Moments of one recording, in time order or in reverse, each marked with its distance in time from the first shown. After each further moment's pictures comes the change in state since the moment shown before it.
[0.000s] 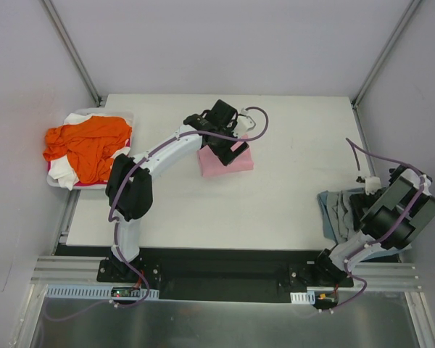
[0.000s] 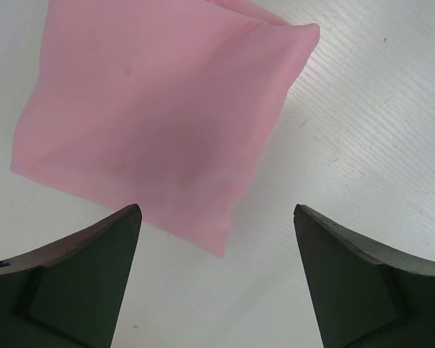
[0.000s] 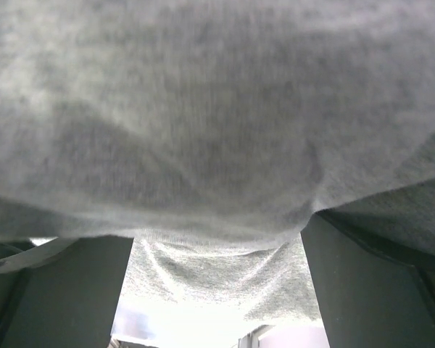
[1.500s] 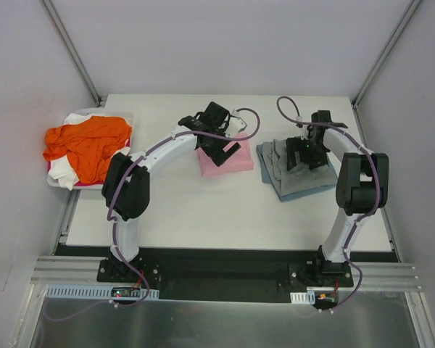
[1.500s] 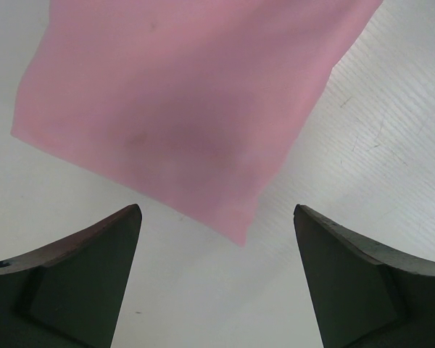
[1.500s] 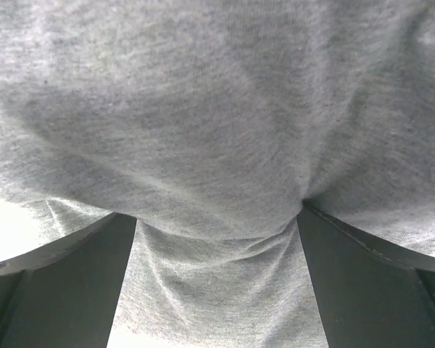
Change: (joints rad) left arm 0.047 -0.018 -0.082 0.029 -0.027 -0.003; right arm 0.759 0.237 0.334 0.277 -0.109 0.846
